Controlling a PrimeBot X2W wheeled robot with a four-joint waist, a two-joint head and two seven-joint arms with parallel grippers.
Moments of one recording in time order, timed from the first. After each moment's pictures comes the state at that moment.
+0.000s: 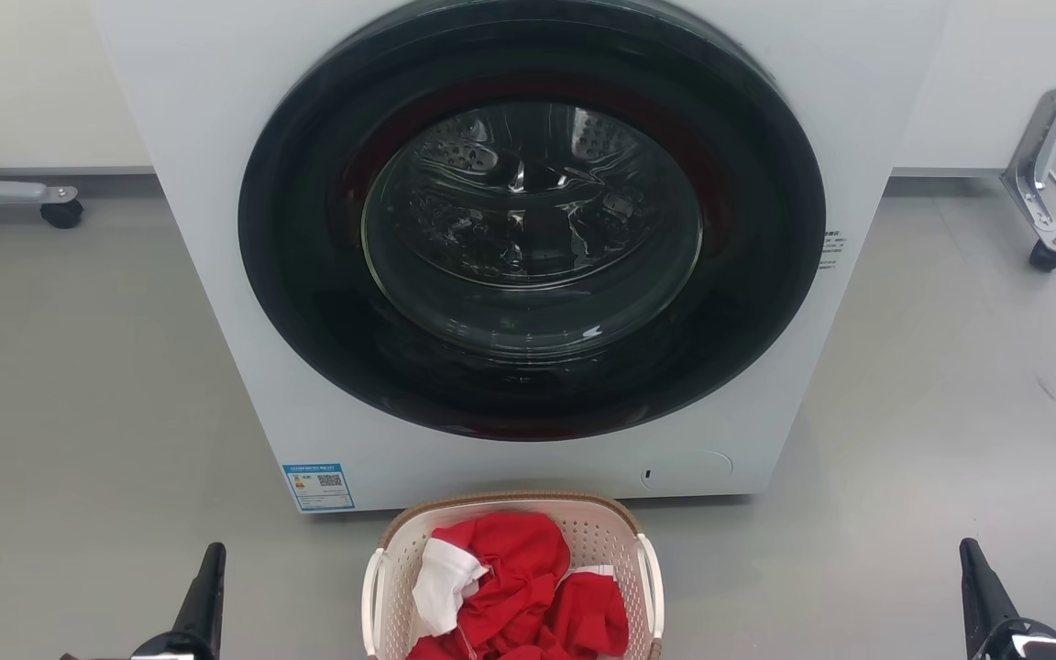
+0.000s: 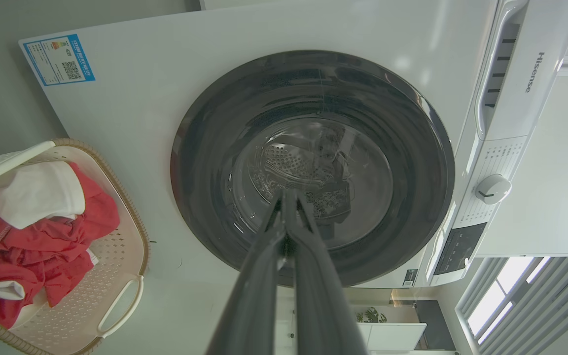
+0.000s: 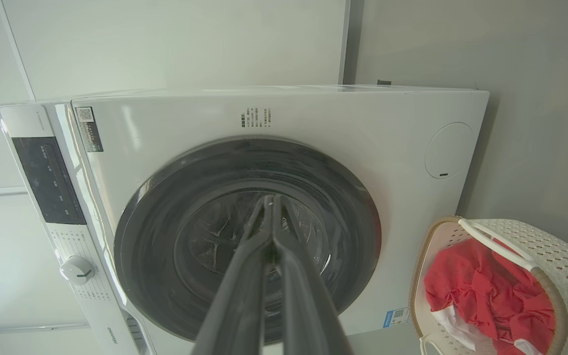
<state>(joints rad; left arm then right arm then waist) -0.08 0.04 0.09 0.29 -1.60 -0.12 0.11 -0.09 -0.04 -0.13 0.30 1.60 0.12 0.11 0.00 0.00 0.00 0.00</state>
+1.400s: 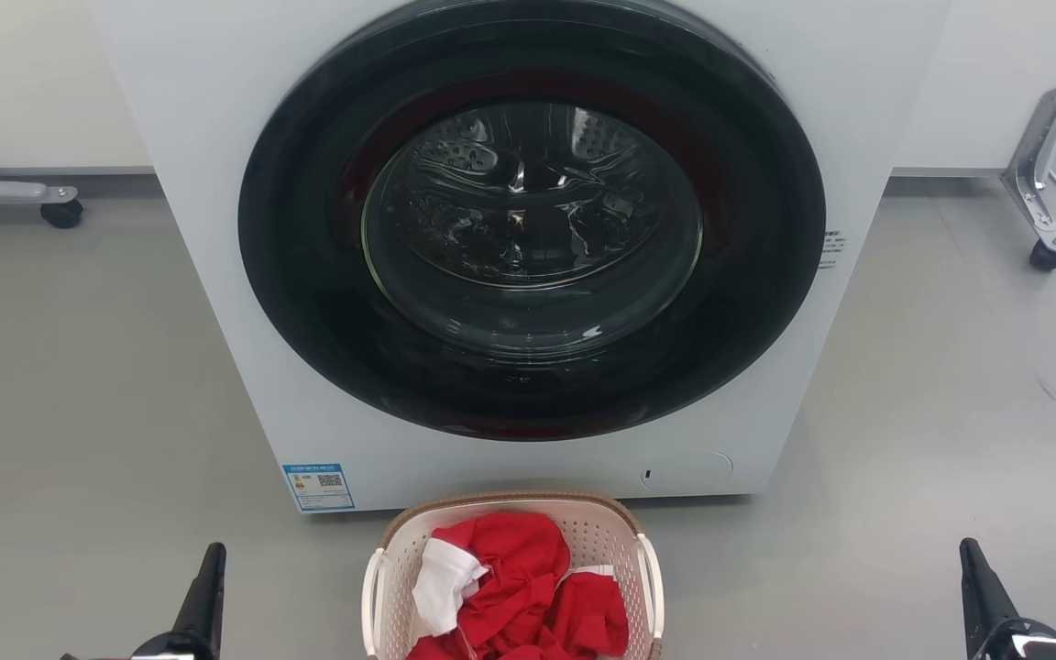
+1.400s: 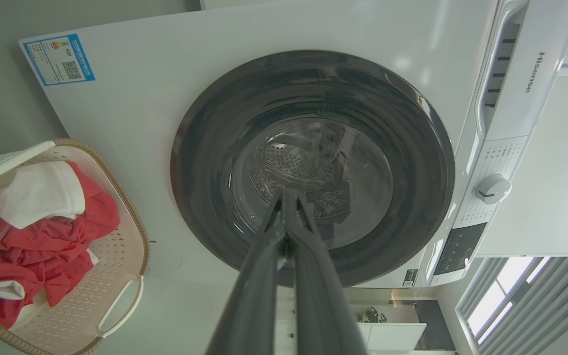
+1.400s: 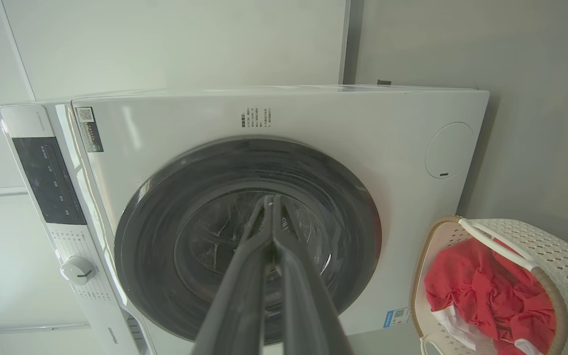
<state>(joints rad) -0.08 0.04 0.09 0.29 -1.60 -0.12 0.11 -0.09 -0.04 -0.13 0.30 1.60 0.12 0.11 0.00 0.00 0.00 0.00</state>
